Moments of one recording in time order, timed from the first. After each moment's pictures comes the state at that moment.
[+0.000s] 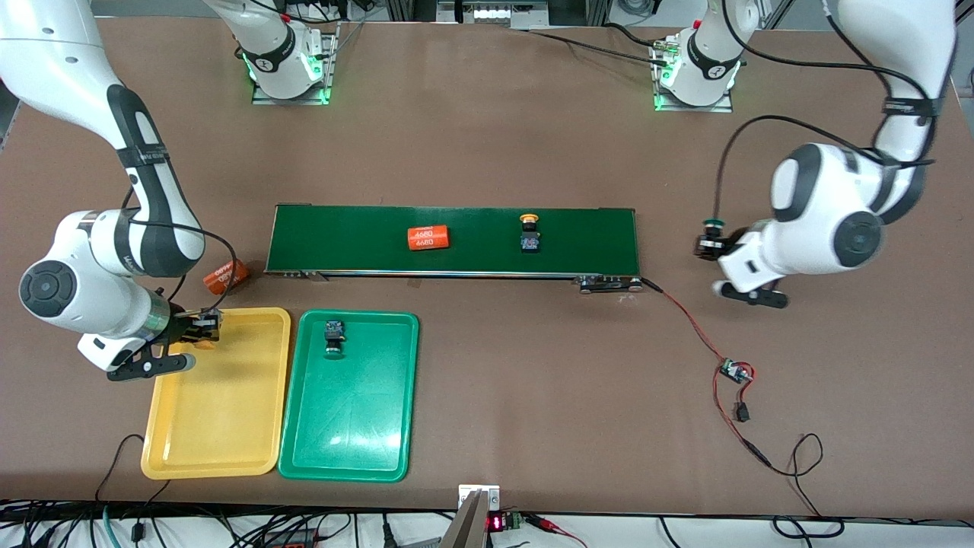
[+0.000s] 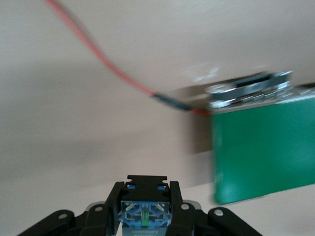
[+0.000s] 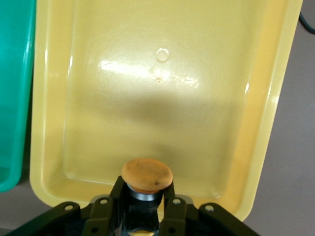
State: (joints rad) left arm 0.13 0.32 -0.32 -1.93 -0.09 1.98 -0.04; right arm -0.14 0.65 0.14 -1.56 -0.14 2.20 -0.13
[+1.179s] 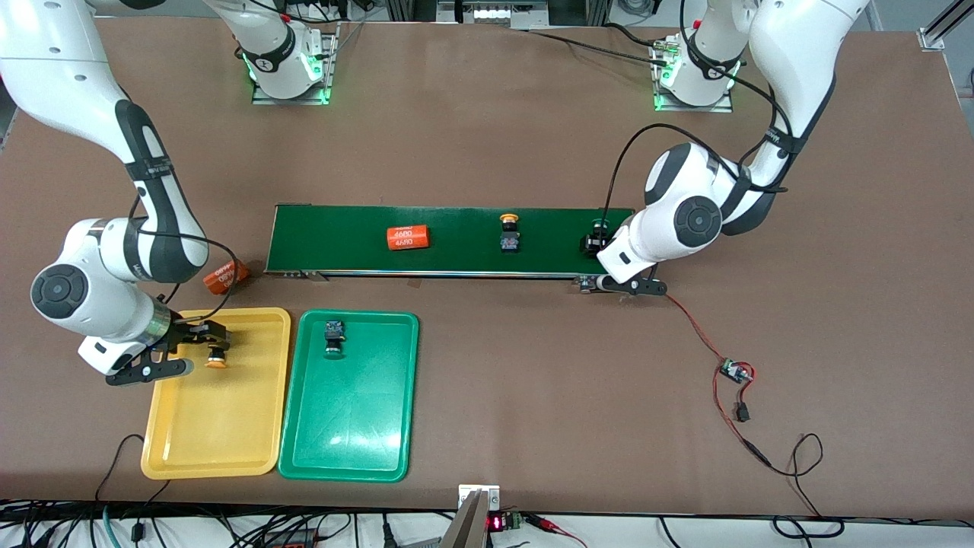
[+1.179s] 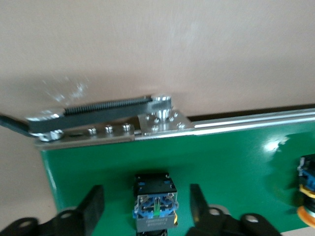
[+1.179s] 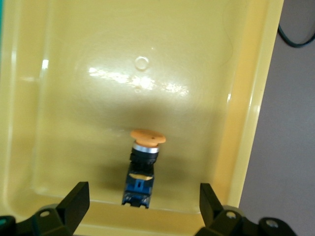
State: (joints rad) left arm 0.02 0.44 -0.46 -1.95 -0.09 2.23 -0.32; right arm -0.12 0.64 0.11 -1.59 -0.18 2.28 -0.13
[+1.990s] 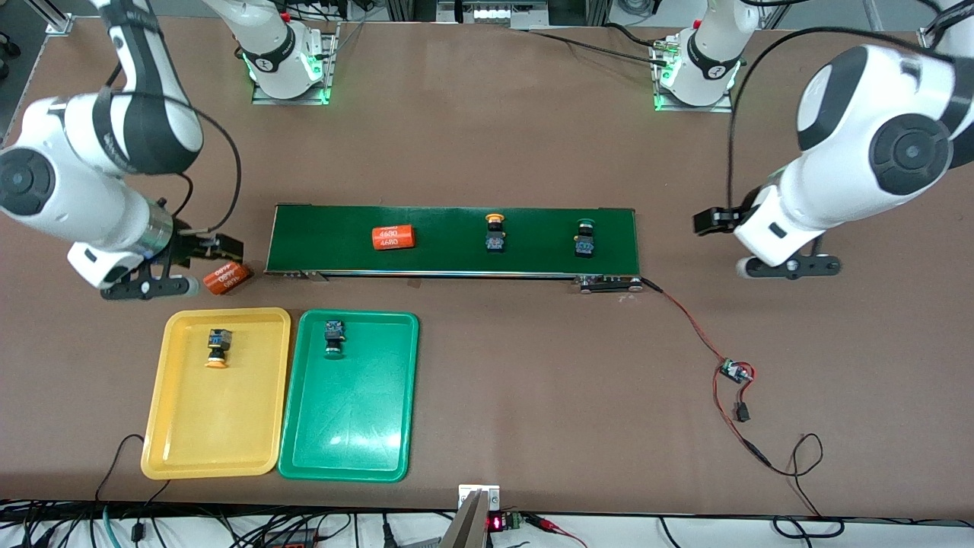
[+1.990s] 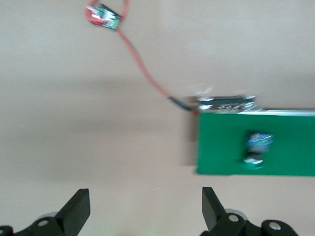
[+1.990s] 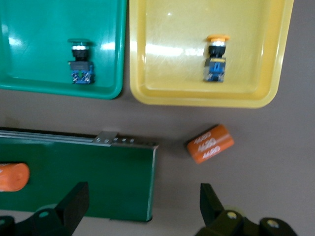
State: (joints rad) left arm 0.08 0.22 -0.31 -1.58 0.10 1.54 -0.22; right arm -0.09 0.18 0.22 -1.86 -0.02 1.94 0.09
